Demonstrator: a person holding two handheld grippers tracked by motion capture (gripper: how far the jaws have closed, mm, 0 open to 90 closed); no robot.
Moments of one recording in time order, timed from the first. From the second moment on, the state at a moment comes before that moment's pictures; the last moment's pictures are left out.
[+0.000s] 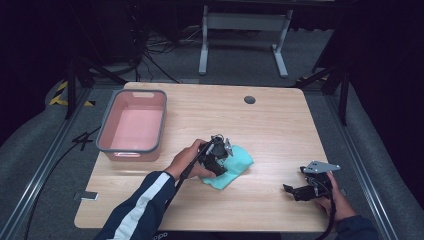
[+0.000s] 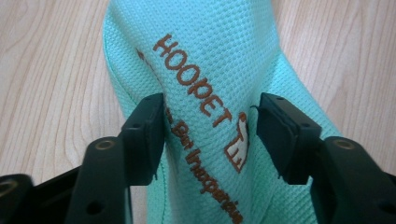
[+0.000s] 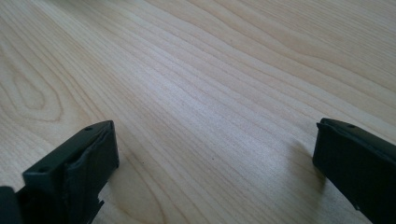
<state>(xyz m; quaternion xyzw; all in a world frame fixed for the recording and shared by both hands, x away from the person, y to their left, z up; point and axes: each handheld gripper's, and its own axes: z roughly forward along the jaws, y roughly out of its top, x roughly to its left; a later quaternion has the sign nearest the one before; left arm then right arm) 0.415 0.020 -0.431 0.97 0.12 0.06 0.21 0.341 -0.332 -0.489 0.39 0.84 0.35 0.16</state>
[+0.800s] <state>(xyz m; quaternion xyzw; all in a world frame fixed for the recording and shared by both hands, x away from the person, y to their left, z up) 0.401 0.043 -0.406 0.96 0.10 0.09 0.24 0.341 -0.332 -0.488 0.39 0.84 0.35 0.16</state>
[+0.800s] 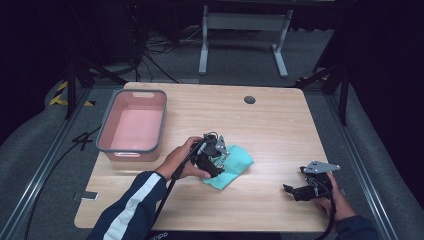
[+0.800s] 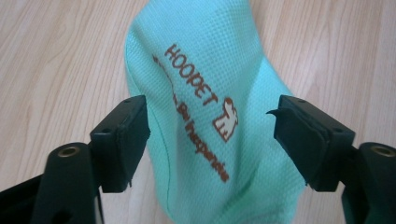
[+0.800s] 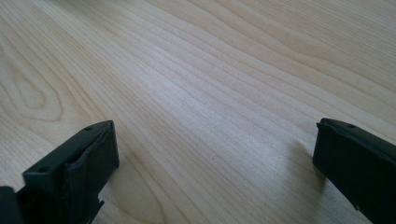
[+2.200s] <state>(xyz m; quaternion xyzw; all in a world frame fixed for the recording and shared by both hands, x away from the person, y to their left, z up) 0.351 0.138 -0.415 0.96 0.11 0.14 0.21 0.340 -0.332 -0.488 0.39 0.84 0.35 0.16</state>
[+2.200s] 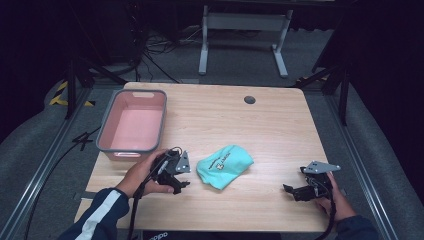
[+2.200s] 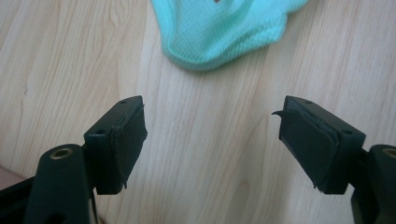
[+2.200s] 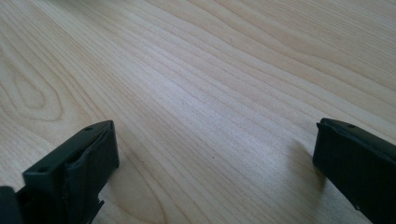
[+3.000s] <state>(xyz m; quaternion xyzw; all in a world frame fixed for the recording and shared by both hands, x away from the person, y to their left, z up) 0.332 0.233 -0.444 0.94 0.20 0.15 0.22 0.340 -0.332 -0.488 0.39 0.84 0.35 0.16</state>
